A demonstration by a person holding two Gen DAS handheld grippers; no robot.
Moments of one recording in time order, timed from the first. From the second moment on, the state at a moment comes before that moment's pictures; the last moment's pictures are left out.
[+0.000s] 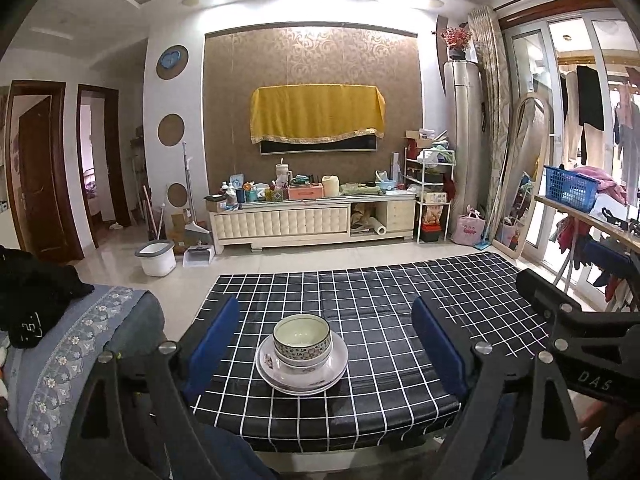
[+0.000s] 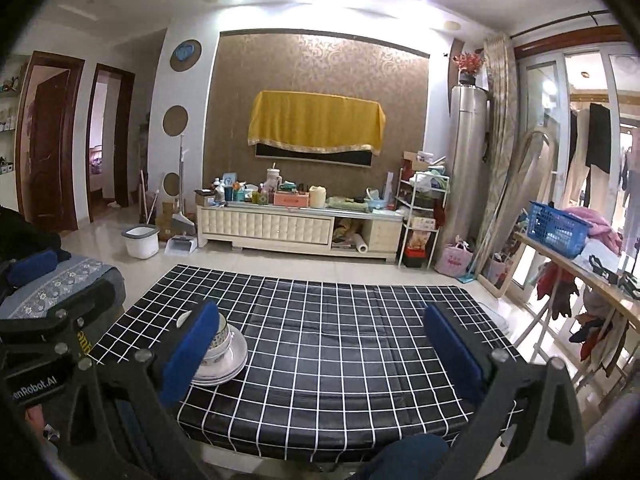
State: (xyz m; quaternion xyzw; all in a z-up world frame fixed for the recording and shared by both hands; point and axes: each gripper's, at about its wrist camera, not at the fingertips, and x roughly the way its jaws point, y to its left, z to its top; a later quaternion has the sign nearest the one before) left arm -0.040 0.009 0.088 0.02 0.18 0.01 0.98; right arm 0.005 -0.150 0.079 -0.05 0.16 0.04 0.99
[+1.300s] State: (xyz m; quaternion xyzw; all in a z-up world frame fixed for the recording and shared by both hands) left arm -0.055 0.012 0.085 0.02 0.18 0.02 0.98; right arm -0.006 -0.149 0.081 -0.06 0.16 0.05 0.98
